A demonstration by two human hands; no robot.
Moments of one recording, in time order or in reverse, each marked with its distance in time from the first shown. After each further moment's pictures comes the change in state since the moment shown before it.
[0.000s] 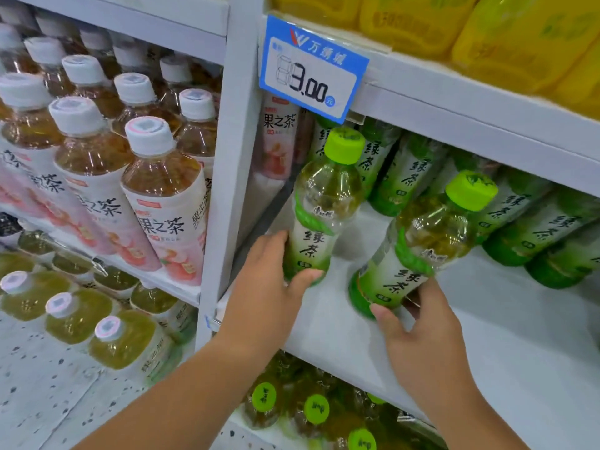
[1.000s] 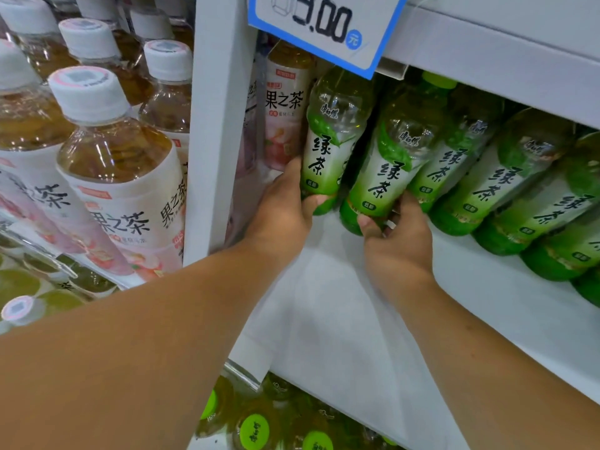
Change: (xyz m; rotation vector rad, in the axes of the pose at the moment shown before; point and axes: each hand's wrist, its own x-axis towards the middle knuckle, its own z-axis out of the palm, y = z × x) left_hand 0.120 -0.020 0.031 0.047 0.087 0.125; right_hand 0.137 -0.003 0.067 0.175 0.166 -0.065
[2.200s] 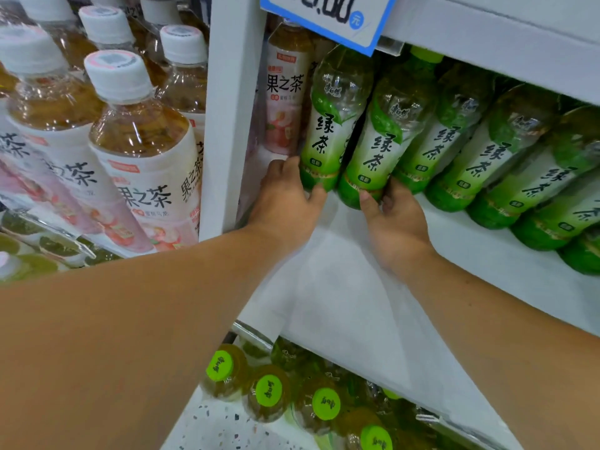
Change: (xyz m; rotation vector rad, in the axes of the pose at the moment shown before) left_hand -0.015 0.002 -0.003 0.150 -0.055 -0.095; right_hand -0.004 -0.003 -0.008 0.004 -0.153 0.066
